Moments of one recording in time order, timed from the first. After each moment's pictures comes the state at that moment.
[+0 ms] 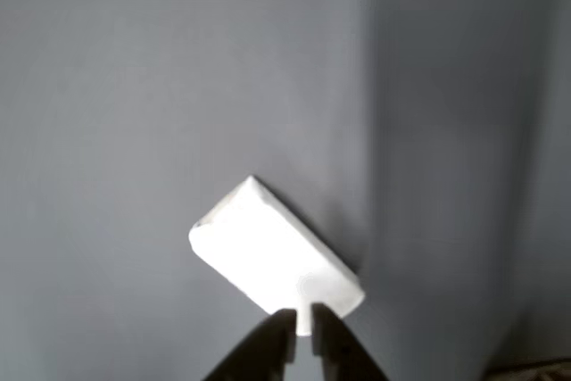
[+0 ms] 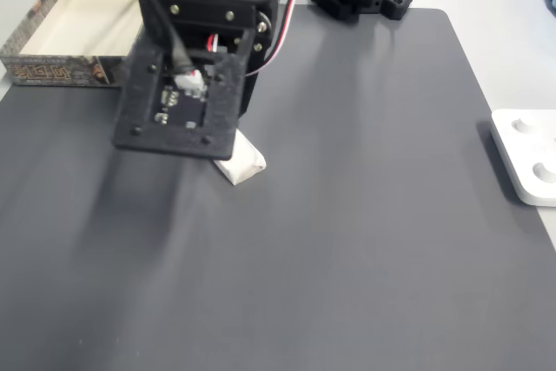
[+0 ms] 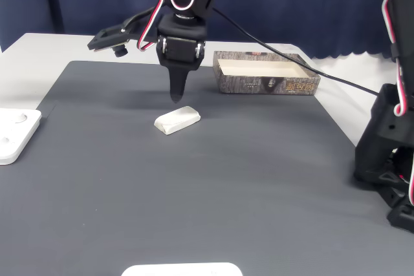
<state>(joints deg) 35.7 59.2 62.7 85.9 26.9</state>
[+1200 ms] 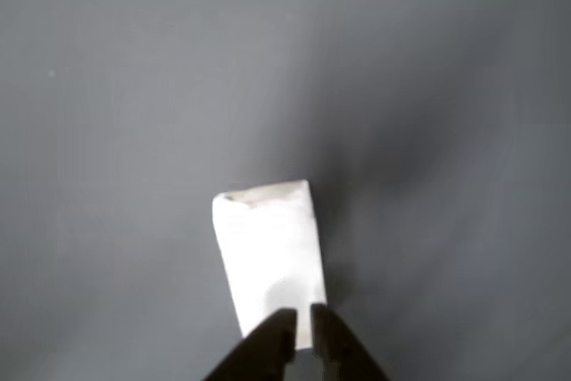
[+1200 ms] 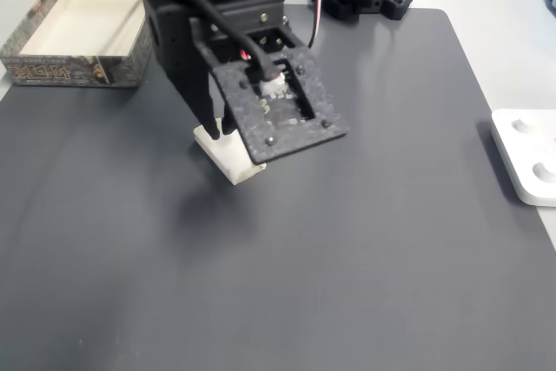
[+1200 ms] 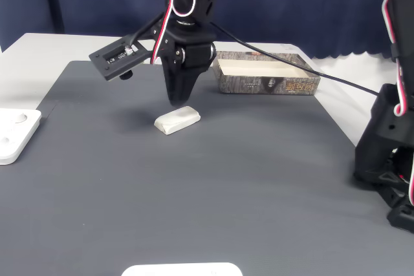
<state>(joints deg) 35.7 59.2 65.1 83.6 61.3</state>
